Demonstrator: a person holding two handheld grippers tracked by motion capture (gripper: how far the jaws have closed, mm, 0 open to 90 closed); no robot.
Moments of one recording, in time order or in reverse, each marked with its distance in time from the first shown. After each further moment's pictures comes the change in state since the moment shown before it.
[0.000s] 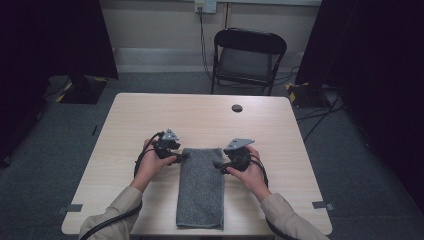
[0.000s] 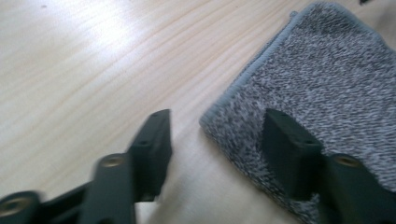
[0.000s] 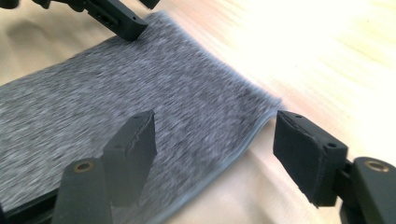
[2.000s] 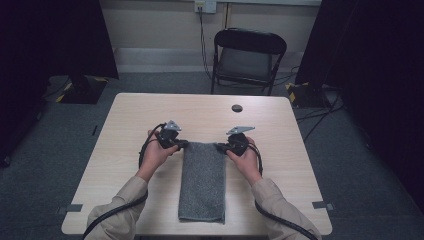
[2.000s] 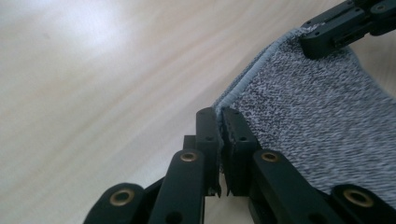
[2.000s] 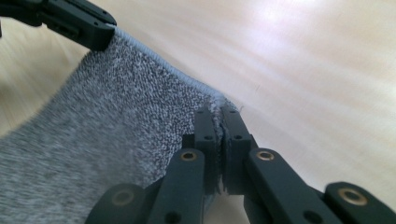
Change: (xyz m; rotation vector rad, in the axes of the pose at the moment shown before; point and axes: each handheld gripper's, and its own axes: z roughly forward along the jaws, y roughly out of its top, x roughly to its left) left arm 0.011 0.032 -0.004 -0.046 -0.048 -0.047; right arm -0.037 0.017 0.021 -0.031 0.012 0.191
